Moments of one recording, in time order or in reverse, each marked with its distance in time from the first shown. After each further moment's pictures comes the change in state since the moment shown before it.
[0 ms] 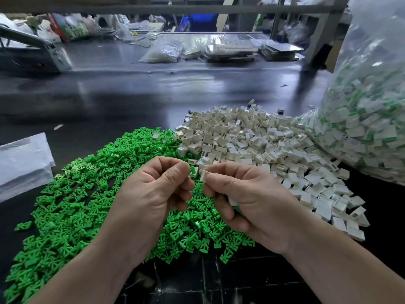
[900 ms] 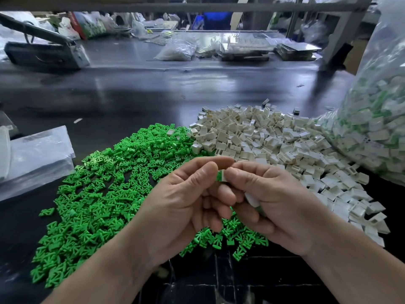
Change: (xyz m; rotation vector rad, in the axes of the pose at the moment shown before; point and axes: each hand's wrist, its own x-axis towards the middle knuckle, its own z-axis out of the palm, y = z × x) left_hand -0.008 0.003 0.012 -0.319 -0.329 -0.173; right_hand -0.006 -0.006 -0.002 -0.046 -0.100 -0.011
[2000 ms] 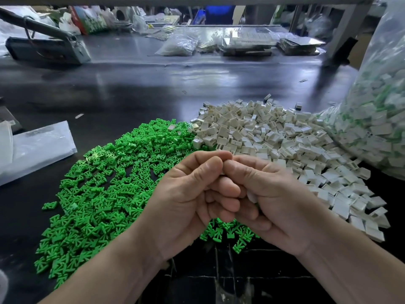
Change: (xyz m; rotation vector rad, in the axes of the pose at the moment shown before) left_hand 0.002 -0.008 0.001 -0.156 -0.073 0.084; right_hand 0.000 -0.001 0.014 0.162 -0.040 -0.006
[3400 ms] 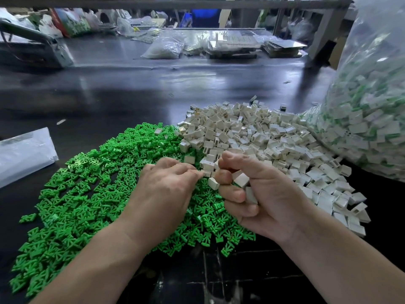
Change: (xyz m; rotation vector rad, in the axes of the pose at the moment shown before) left_hand 0.013 0.004 -0.035 2.128 0.109 0.309; right_hand 0.006 -0.003 -0.011 0.304 0.127 0.092
